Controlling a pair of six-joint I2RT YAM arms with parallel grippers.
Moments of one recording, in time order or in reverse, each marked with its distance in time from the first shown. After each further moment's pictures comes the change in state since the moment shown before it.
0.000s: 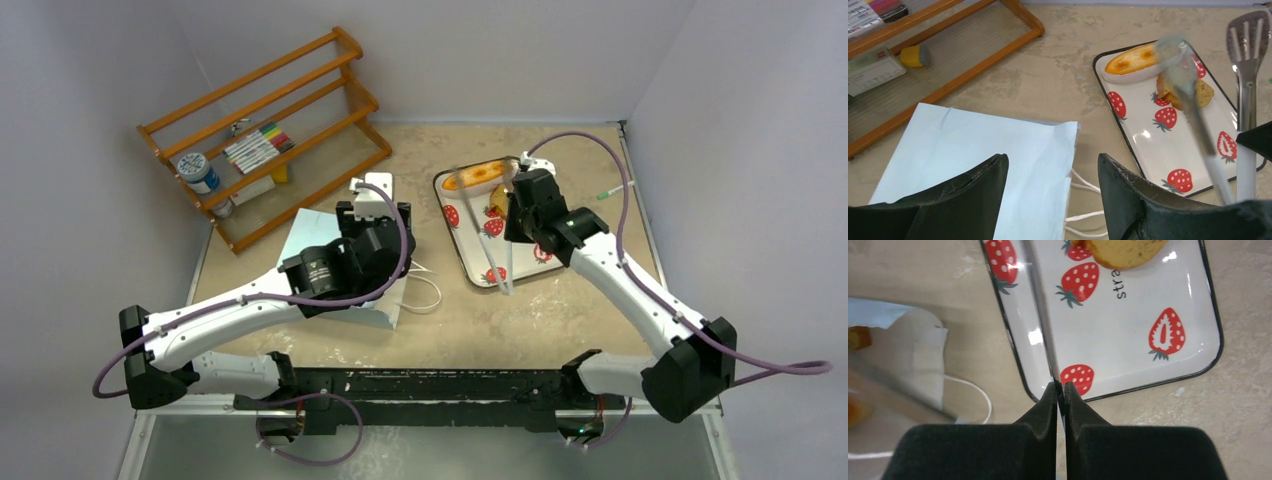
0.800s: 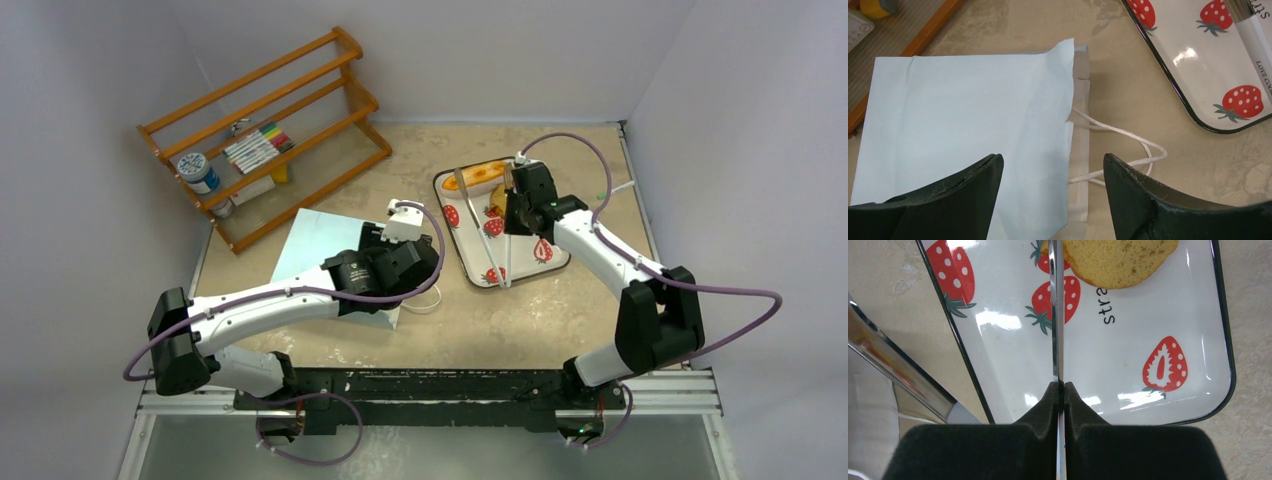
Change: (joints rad) left arm 0.000 0.123 -0.077 -0.152 0.146 -0.060; right arm -0.156 0.250 -0.032 0.176 -0.103 -0.110
